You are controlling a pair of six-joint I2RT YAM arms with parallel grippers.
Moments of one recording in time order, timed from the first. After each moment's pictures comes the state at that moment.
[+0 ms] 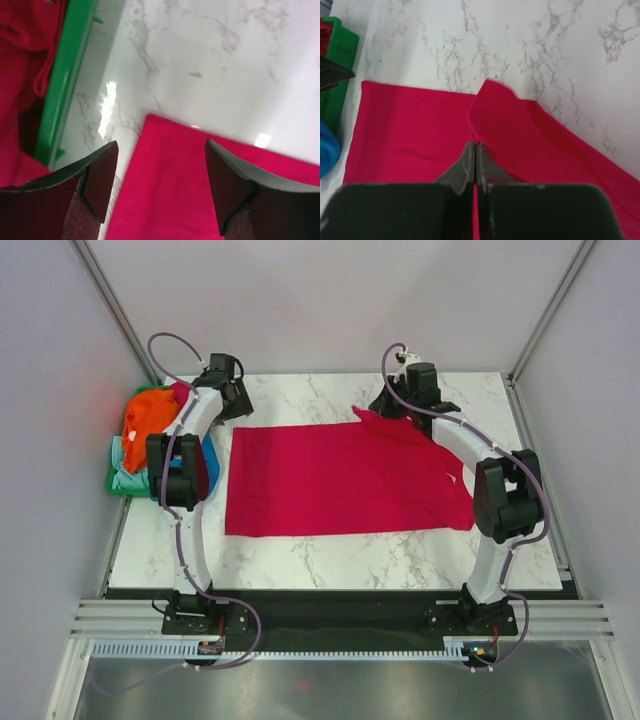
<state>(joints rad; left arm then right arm) -0.09 2.20 1.91 -0.65 -0.22 -0.41 0.26 1.92 1.51 -0.08 -0.22 0.38</state>
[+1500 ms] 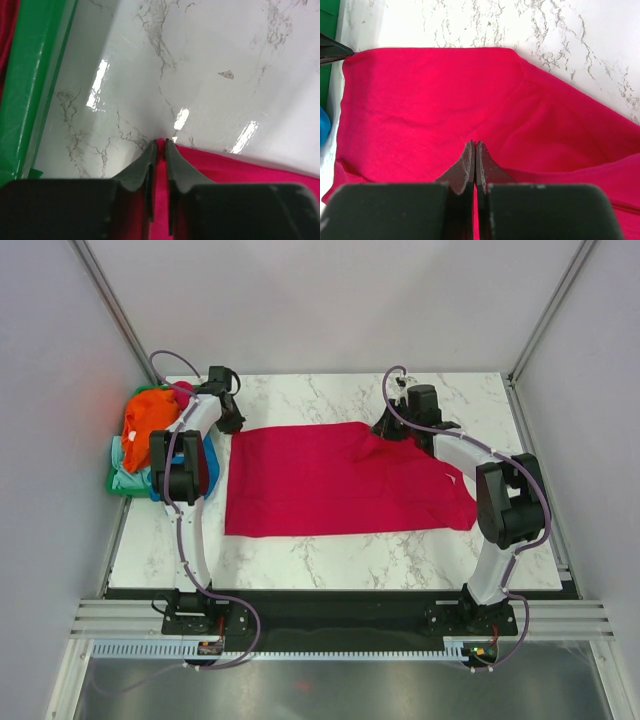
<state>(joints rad) -0.03 2.34 1.92 -0.63 -0.13 -0.45 0.26 1.85 1.26 0.01 -0.29 0.42</state>
